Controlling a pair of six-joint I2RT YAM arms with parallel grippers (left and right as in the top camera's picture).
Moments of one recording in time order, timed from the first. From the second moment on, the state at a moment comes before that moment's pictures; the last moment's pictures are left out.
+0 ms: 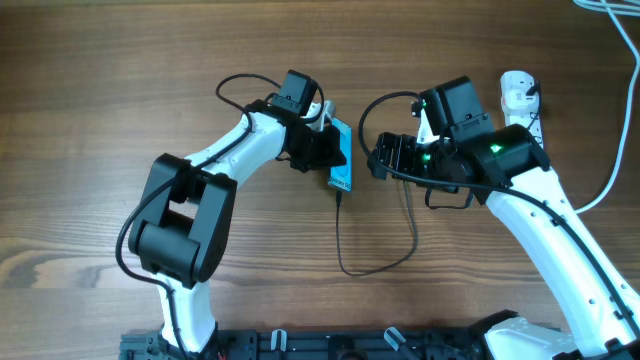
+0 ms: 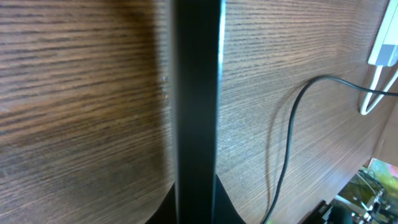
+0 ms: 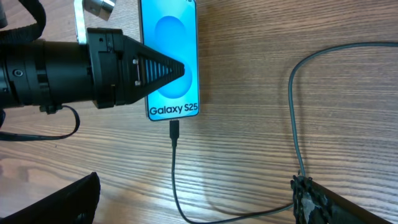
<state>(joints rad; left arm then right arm) -0.43 2.03 1.33 -0.56 0.57 -0.47 0.39 1.40 1.26 -1.01 -0.22 0.55</state>
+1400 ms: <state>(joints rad) -0.43 2.07 1.35 -0.62 0.44 -0.47 0.39 1.40 1.26 -1.01 -0.23 0.55</state>
